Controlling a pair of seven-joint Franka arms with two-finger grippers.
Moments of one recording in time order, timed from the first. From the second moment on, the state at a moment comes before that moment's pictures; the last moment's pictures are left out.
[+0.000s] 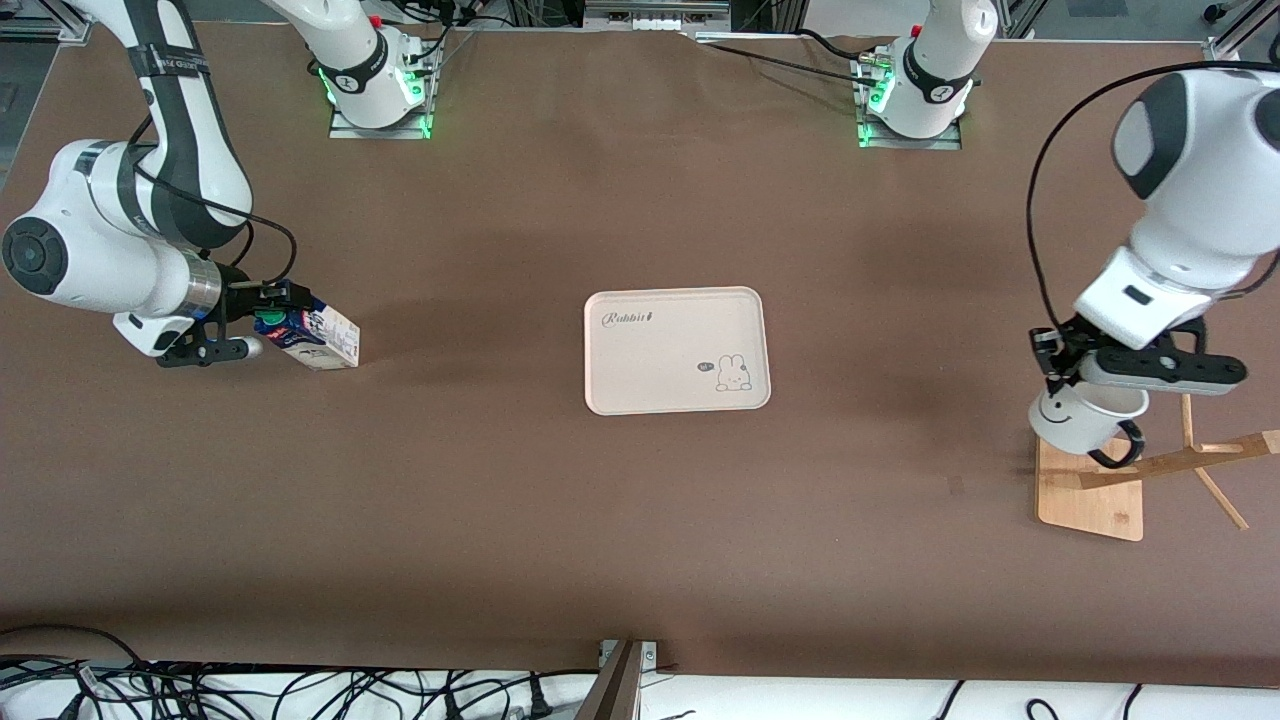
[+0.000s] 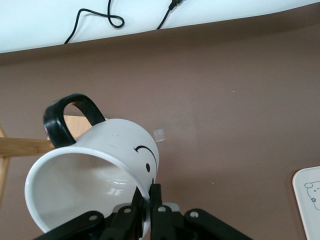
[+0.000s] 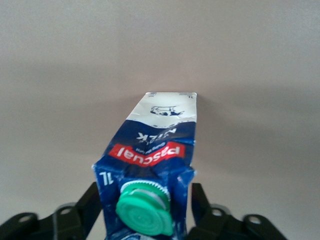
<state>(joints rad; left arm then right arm) 0.00 0.11 -0.03 -1.83 0.04 2.19 0.07 0.20 0.20 -0.25 -2.04 0.15 1.99 -0.22</state>
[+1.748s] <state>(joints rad) -0.02 0.14 0.12 -1.81 0.01 2.08 0.40 0.19 0.12 -0.09 -1.66 0.04 1.58 -0.06</state>
